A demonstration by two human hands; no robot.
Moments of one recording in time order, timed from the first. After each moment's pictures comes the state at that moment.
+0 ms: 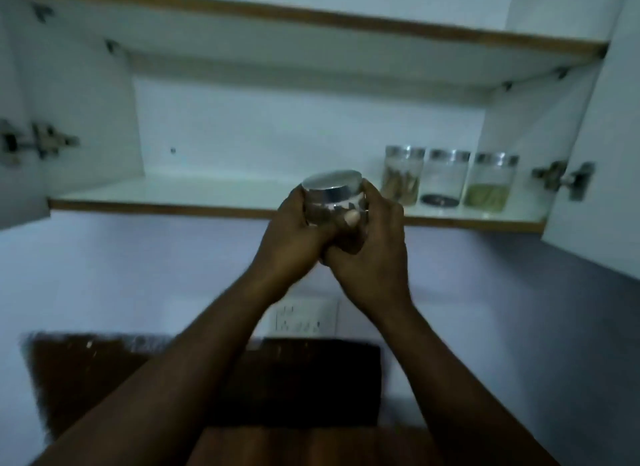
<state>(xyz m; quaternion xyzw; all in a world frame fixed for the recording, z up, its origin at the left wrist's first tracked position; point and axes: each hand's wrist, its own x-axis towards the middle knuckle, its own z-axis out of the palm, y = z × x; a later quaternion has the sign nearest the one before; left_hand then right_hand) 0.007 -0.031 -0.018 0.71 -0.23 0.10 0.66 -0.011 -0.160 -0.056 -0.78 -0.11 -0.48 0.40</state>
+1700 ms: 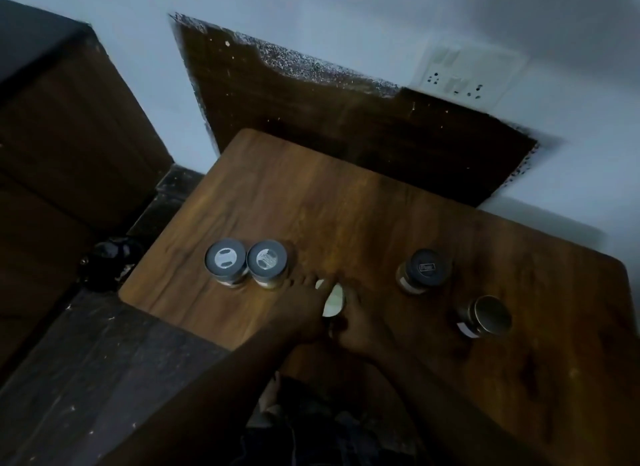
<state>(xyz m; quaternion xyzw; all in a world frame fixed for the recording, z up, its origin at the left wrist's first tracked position) -0.190 0.114 -0.524 0.97 -0.09 -0.15 0.15 -0.179 -0.056 -0.522 -0.91 -0.13 0.28 0.26</state>
